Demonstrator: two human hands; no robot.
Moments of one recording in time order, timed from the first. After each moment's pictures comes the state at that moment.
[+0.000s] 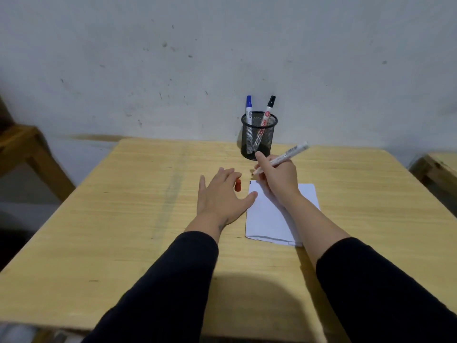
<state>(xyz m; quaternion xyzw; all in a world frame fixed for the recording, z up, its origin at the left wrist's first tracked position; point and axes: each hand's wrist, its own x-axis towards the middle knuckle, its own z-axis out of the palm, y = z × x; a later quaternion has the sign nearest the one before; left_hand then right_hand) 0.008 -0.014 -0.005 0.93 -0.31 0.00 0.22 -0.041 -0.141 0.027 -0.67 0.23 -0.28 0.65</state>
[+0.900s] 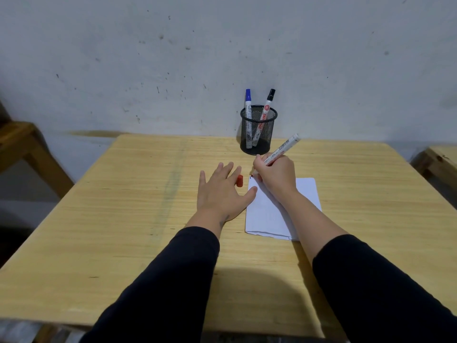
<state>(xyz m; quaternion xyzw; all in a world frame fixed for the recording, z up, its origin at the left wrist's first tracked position) 0.007 -0.016 -0.005 0.94 -0.32 -0.01 0.13 -0.033 -0.146 0.013 -0.77 0.28 -0.29 0.50</state>
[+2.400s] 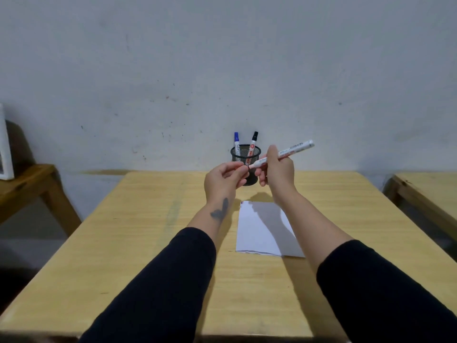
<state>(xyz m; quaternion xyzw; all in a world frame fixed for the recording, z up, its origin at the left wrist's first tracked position) -0.021 -0.036 0.085 0.60 -0.15 -0.11 0.78 -0.063 -0.141 0.104 -0.62 0.23 -0.35 0.66</state>
